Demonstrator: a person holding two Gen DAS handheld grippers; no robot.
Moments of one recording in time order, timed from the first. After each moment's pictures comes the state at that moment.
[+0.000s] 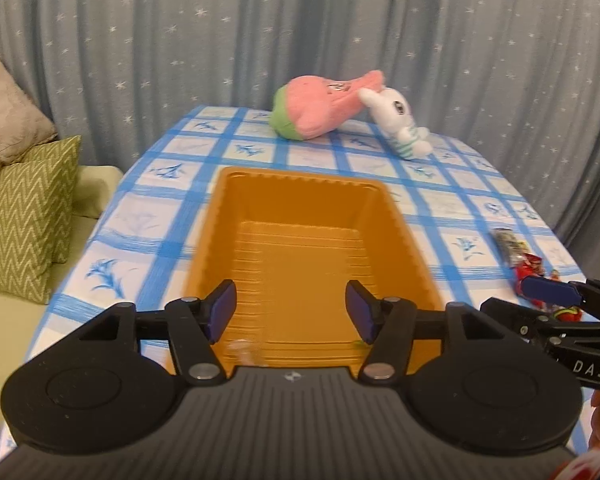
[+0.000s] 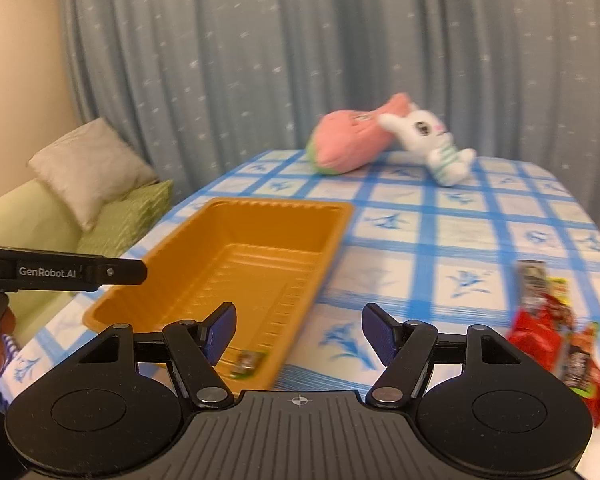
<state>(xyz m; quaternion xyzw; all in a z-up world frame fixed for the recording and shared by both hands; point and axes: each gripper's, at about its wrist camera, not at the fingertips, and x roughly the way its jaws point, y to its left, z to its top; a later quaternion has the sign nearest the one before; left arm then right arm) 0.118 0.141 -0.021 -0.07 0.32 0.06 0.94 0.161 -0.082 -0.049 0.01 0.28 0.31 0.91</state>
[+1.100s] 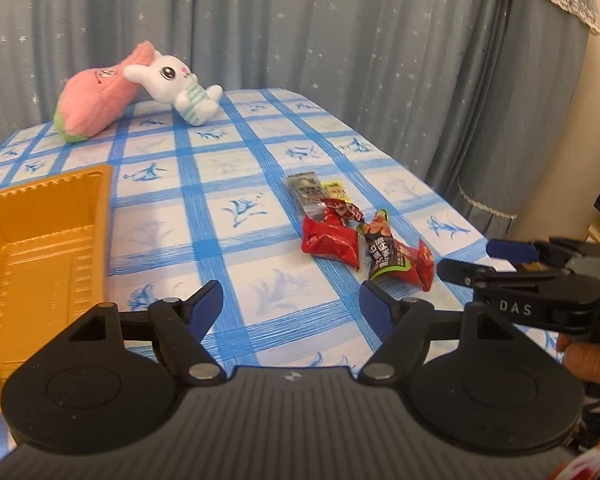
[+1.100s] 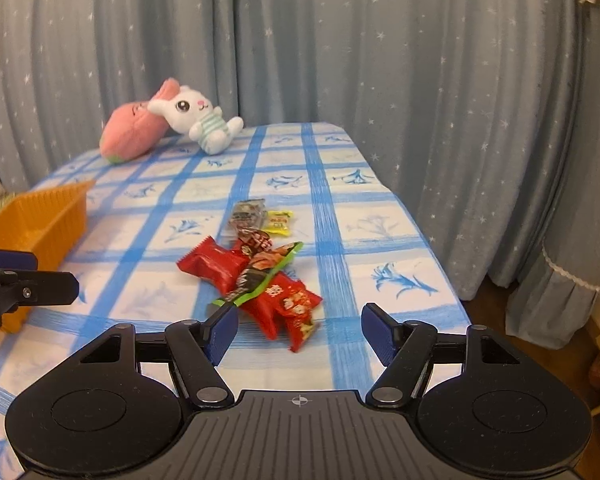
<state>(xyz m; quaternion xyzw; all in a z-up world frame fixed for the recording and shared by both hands) 0.166 -0.063 -0.055 0.00 0.35 -0.13 0.93 0.170 -0.281 -0.082 0.01 0.32 0.10 0.94</state>
